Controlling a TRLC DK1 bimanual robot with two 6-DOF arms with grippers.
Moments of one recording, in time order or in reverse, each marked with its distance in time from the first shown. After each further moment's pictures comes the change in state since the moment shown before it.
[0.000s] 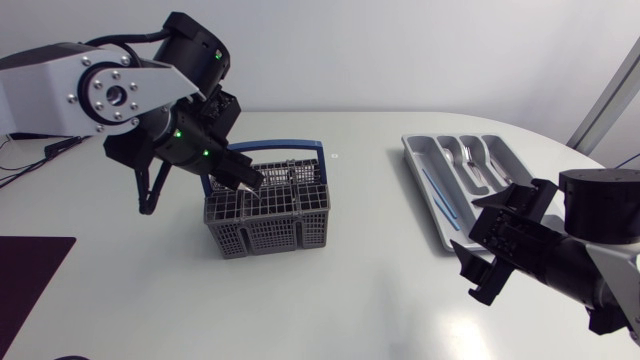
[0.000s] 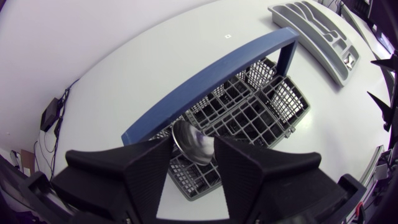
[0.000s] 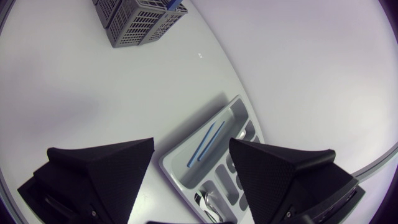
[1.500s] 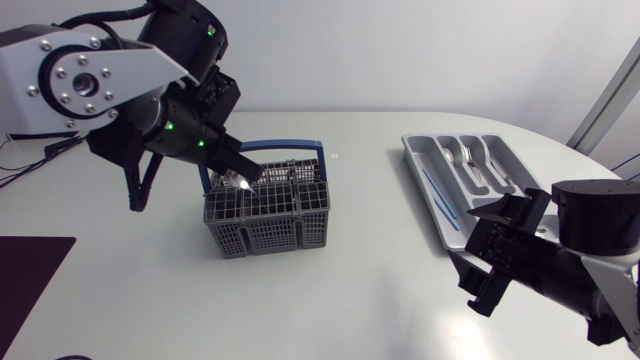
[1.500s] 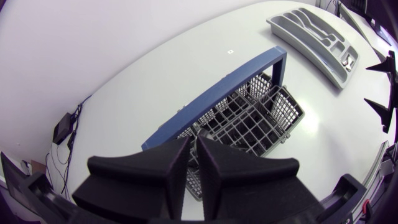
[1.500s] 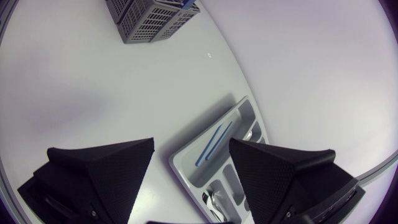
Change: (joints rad) left arm -0.054 -0.064 0.013 0.008 -0.090 0.039; right arm 0.034 -0.021 -0.028 -0.023 0.008 -0.008
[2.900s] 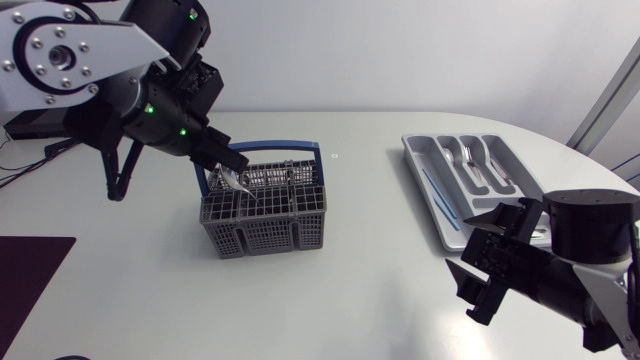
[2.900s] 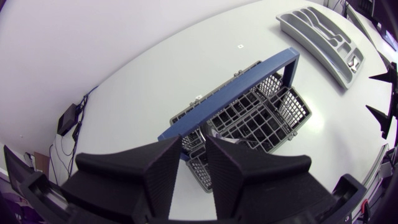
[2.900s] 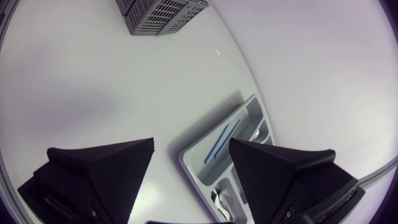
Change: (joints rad) left arm 0.048 -0.008 0.051 -0.098 -0.003 -0.005; right arm 0.008 0.005 -0.031 0.000 0.000 -0.004
